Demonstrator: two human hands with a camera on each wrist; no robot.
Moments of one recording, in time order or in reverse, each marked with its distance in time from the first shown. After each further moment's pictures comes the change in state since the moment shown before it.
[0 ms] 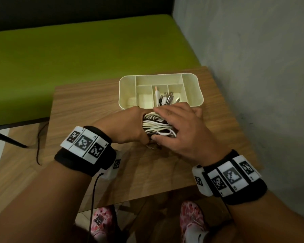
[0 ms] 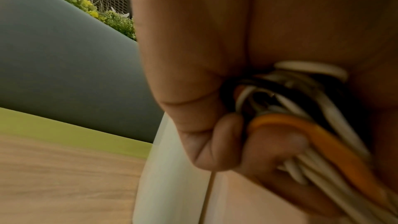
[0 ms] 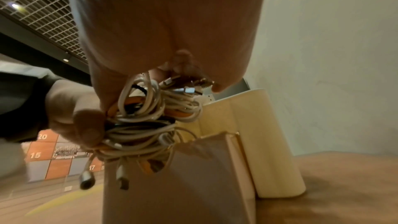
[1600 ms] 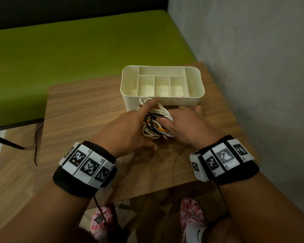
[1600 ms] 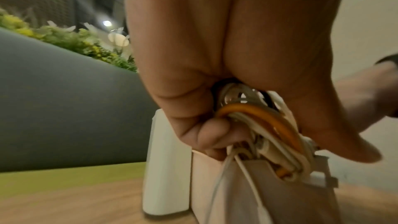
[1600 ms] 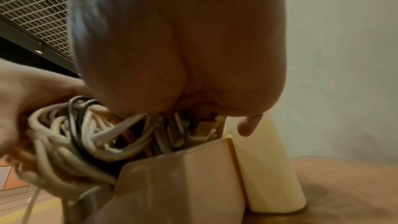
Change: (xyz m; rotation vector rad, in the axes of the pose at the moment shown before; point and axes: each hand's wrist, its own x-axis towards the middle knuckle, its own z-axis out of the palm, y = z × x) left_hand -0.010 -0.001 0.029 0.140 0.175 0.023; right_hand 0.026 0.020 0.000 -0.229 -0.438 0.362
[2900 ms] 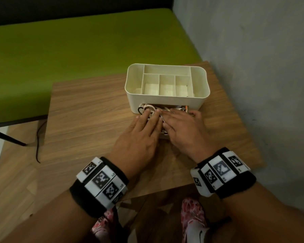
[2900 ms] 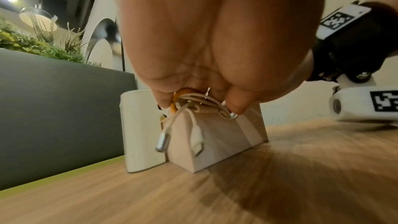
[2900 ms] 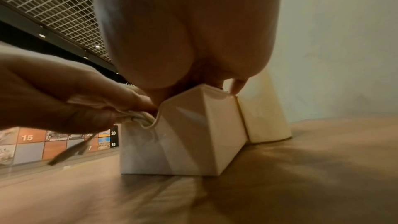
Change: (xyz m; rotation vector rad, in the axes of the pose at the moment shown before) left_hand -0.016 -0.004 0.043 0.645 0.015 0.128; right_hand -0.012 -0.010 0.027 -0.069 0.206 -0.108
